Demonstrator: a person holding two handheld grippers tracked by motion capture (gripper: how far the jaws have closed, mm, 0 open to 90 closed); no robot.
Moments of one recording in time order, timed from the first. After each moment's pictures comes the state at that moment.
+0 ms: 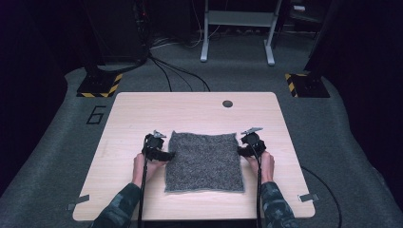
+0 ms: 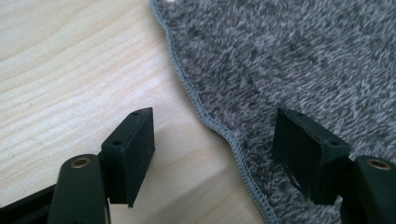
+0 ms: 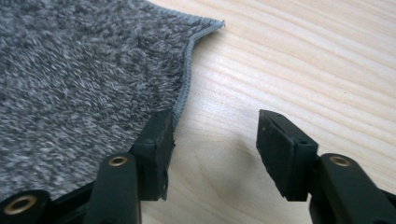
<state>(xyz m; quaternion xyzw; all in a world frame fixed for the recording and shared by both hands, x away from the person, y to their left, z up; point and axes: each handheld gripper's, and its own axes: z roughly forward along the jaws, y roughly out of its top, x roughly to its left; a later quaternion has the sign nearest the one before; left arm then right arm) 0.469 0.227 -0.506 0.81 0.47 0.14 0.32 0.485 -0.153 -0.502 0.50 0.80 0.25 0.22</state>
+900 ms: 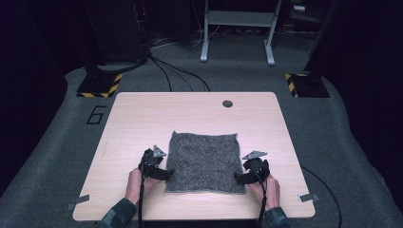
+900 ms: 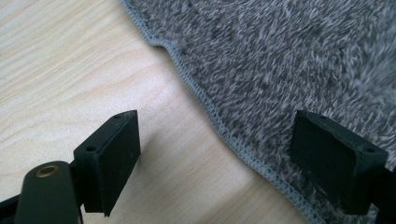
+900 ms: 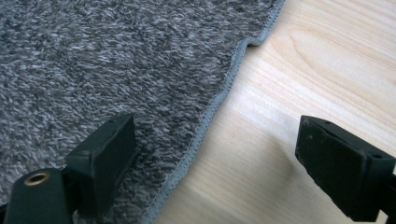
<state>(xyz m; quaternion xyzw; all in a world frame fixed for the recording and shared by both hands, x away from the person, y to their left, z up) 0.411 0.225 -0.515 0.85 0.41 0.16 0.29 0.397 -0.154 -0.513 0.46 0.83 0.27 0.18</state>
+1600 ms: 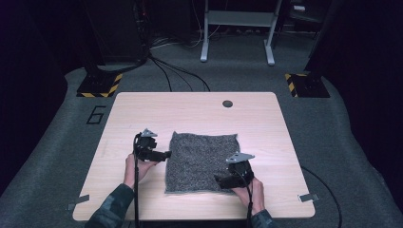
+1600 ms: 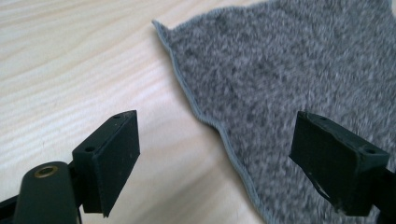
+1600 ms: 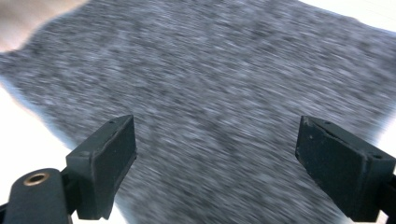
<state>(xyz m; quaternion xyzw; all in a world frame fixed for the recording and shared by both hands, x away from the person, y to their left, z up) 0.461 0.248 -0.483 0.80 0.46 0.11 0.37 0.374 -0.095 -0.488 0.39 0.83 0.36 0.14</state>
